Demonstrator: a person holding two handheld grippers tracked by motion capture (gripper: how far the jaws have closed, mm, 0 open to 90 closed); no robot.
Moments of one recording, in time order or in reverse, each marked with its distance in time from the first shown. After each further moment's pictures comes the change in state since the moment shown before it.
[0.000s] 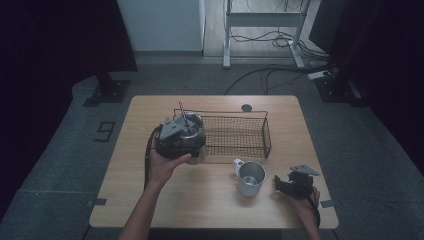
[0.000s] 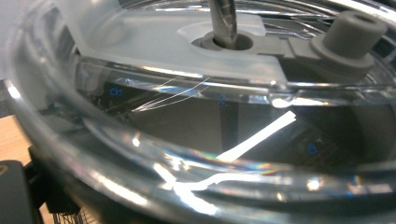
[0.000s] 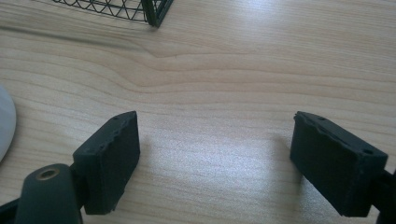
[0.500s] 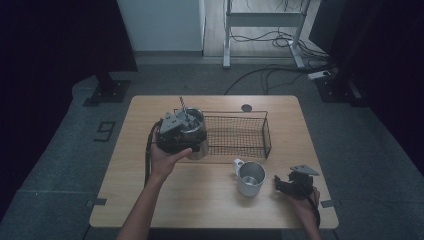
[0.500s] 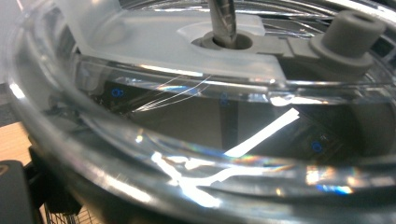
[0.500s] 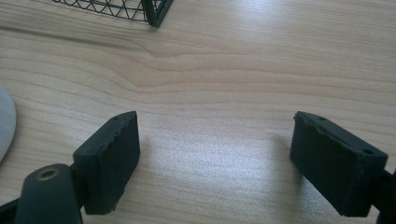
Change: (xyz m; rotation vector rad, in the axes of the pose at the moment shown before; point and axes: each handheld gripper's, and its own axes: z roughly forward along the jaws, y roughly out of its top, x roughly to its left) left arm 0.006 0.011 0.007 -0.022 -0.009 -0.006; right arm 0.000 0.000 0.000 0.000 0.000 0.000
